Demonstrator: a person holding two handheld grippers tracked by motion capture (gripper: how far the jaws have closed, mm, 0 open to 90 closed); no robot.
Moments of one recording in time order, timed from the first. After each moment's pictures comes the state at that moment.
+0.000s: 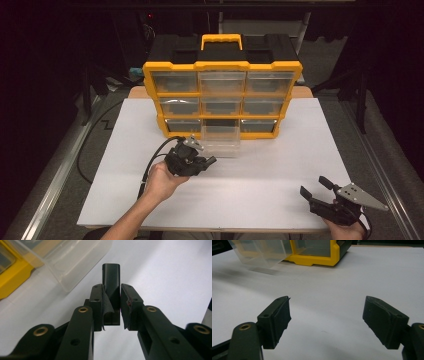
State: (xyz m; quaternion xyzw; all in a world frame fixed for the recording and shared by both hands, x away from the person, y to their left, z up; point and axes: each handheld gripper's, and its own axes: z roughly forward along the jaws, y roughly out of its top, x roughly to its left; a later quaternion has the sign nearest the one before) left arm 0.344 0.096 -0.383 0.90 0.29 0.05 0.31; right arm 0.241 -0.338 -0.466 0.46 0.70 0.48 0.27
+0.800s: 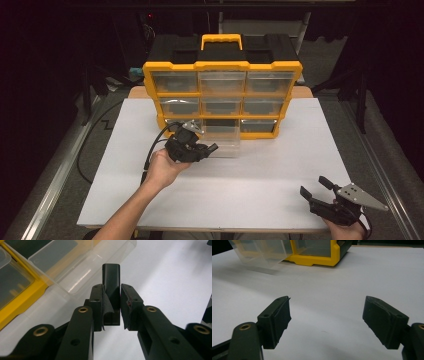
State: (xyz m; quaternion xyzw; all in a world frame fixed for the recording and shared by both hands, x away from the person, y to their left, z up) left arm 0.367 0.095 -0.358 0.90 0.30 0.04 0.33; right arm 0.241 -0.338 -0.466 0.45 0.70 0.48 0.27
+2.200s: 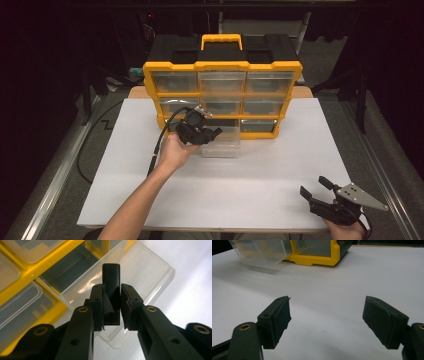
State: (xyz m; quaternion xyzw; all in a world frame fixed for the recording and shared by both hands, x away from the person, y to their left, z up) left arm 0.415 0.075 -0.360 0.89 0.33 0.07 0.31; right arm 0.241 -0.338 -0.466 0.45 0.70 0.48 0.27
